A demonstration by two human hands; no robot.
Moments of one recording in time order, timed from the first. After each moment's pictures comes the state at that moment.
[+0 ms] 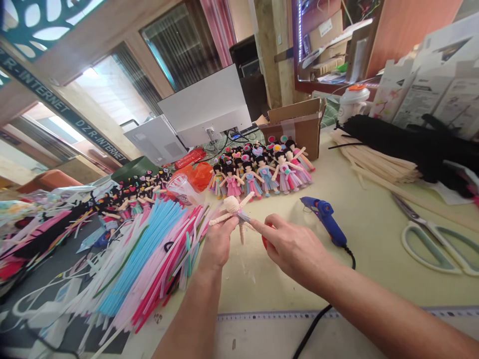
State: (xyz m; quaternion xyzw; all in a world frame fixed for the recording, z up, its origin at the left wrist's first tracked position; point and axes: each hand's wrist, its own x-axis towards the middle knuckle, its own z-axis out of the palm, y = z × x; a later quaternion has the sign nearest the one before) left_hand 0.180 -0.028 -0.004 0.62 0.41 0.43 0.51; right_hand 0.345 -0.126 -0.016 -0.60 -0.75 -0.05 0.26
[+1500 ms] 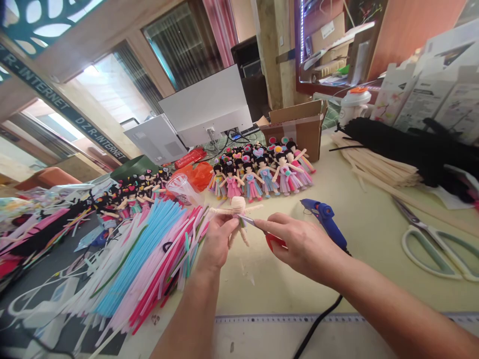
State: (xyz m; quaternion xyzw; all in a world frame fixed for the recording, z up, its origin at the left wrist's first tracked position) left_hand 0.186 -0.028 0.004 0.51 0.39 0.45 0.62; right_hand 0.361 -0.124 -0.009 -0.57 -0.76 0.01 0.32
